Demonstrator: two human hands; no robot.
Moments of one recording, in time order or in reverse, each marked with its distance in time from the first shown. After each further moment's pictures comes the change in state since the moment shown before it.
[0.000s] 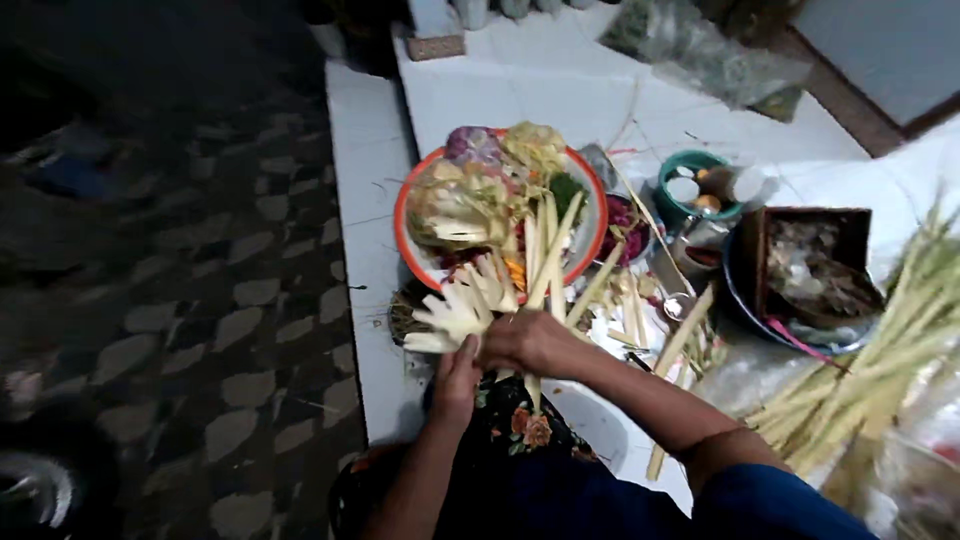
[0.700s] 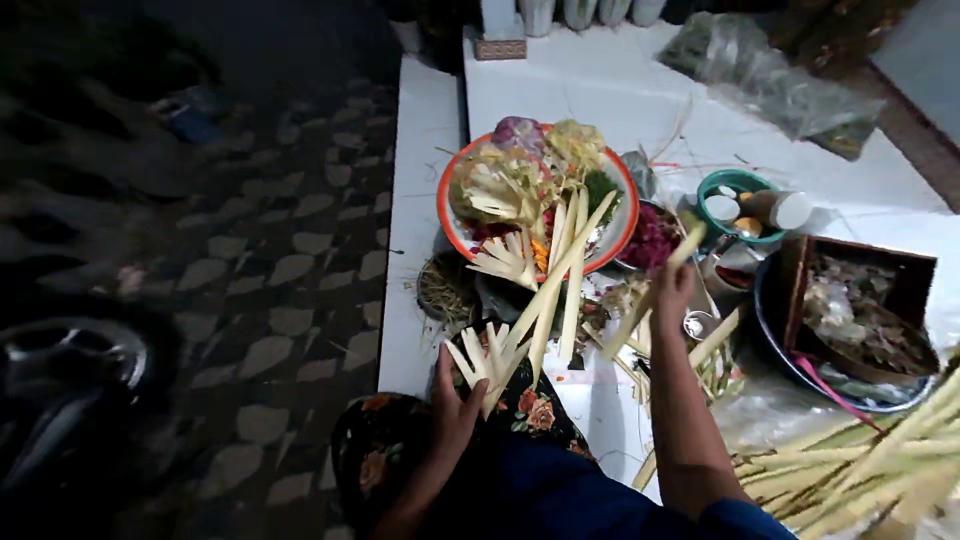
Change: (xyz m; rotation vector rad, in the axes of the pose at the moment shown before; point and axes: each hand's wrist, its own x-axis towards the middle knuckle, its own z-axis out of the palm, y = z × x) left_hand -0.089 -0.097 -0.058 0.613 0.208 0.333; right_hand -0.145 0.147 -0.020 0.372 0.980 1.017
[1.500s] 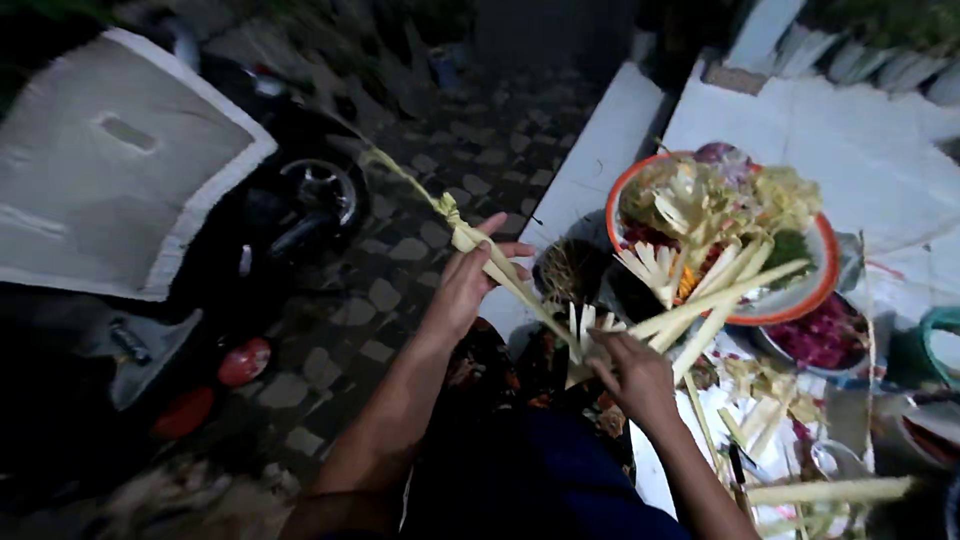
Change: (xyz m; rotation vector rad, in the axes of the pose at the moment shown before) left_hand 0.012 0.119 -0.163 -0.505 0.139 0.089; right_hand -0.218 -0.119 0.079 -0.496 -0.997 -0.966
